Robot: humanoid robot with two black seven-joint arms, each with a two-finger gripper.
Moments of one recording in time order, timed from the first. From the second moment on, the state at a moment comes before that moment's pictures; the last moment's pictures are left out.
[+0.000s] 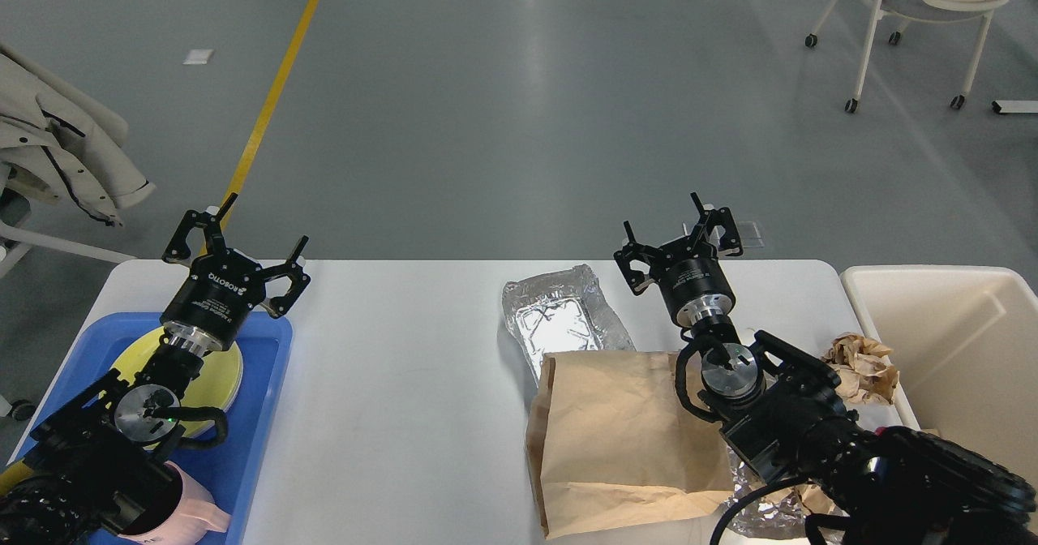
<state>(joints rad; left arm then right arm) -0.60 0.24 -0.94 -0.34 -0.05 -0.86 -0.25 0.75 0.10 0.54 0.27 0.51 0.51 0.37</state>
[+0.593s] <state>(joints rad) -0.59 0.24 -0.94 -0.34 -0.05 -0.86 -0.25 0.75 0.10 0.54 0.27 0.51 0.51 0.37</state>
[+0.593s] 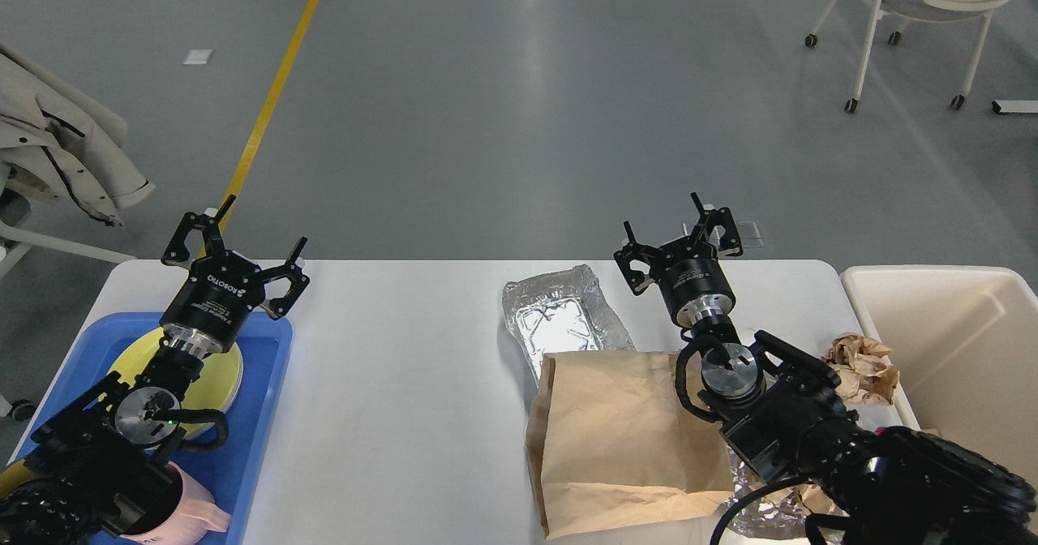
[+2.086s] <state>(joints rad) -0.59 0.23 -0.94 -0.34 -0.05 -0.86 -0.25 0.97 -0.02 0.54 0.40 0.51 0.51 0.36</state>
